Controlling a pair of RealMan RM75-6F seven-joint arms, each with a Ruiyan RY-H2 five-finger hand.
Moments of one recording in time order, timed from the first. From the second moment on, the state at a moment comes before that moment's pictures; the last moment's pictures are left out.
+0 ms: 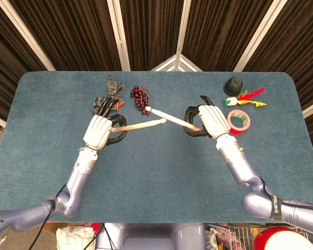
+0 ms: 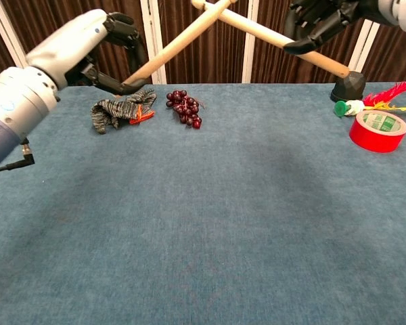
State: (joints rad) left arm -0.74 -1.79 -0.28 -1.16 1.42 1.30 0.01; right arm 0.81 -1.23 0.39 -1.75 -0.91 0.92 -0.07
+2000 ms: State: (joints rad) left arm -0.83 -2.02 -0.32 -0.87 1.44 1.40 -0.14; right arm 0.85 -1.16 0.39 -1.84 -0.84 0.92 -0.02
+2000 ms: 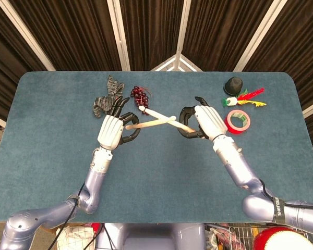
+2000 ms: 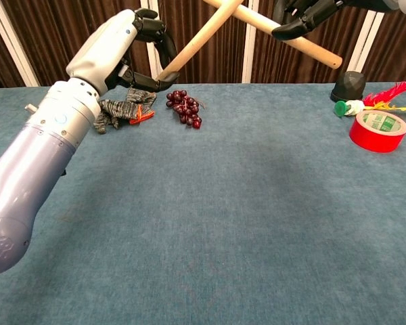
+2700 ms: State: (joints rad) left arm -0.85 -2.05 -0.33 -0.85 1.44 1.42 -0.17; right arm 0.86 -1.16 0.39 -1.85 -0.83 0.92 -0.01
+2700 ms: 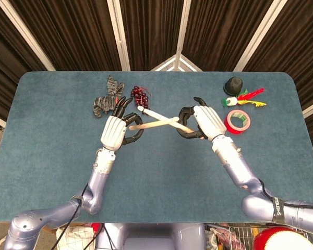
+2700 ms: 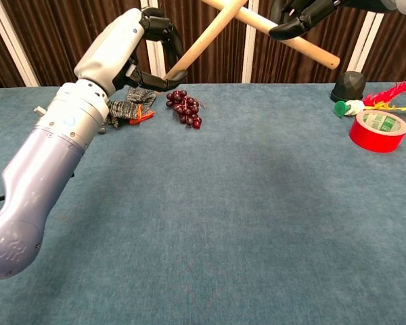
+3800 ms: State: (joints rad) left arm -0.58 -1.41 -0.15 -1.33 1.47 1.38 -0.01; right arm 0.69 -1.24 0.16 -1.47 -1.29 1.00 0.13
